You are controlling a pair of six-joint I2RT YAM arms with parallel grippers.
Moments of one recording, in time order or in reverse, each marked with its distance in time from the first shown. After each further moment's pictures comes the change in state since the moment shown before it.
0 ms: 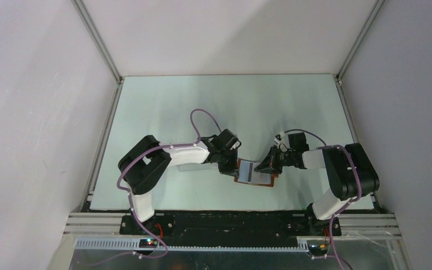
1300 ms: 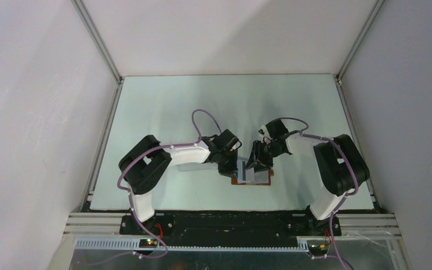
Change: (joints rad) left arm -0.005 0.005 0.022 -0.057 0.022 0.010; right arm 0.215 0.066 0.322 -0.462 0.262 -0.087
